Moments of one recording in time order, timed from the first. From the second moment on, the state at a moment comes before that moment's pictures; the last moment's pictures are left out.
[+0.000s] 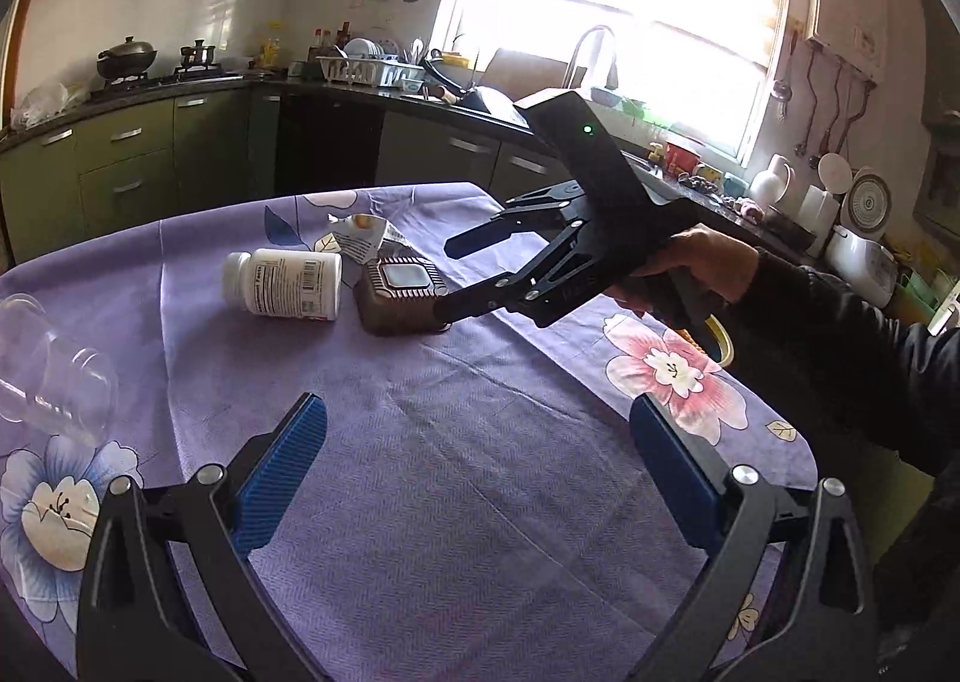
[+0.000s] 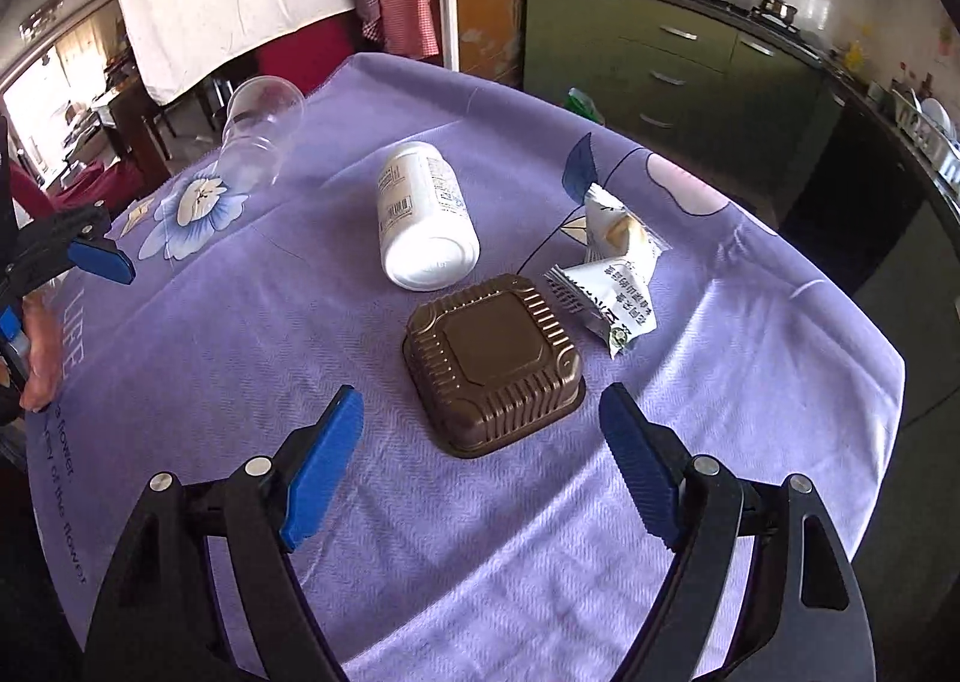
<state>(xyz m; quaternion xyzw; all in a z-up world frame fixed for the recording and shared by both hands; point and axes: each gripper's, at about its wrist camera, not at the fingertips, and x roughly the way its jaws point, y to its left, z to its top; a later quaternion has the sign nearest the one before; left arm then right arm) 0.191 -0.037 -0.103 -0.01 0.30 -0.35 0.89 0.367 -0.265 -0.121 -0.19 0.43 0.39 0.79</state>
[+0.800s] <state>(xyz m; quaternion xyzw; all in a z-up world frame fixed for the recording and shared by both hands) 0.191 -0.053 -0.116 0.01 0.33 -0.36 0.87 0.391 -0.242 -0.141 -0.17 0.45 0.40 0.78</state>
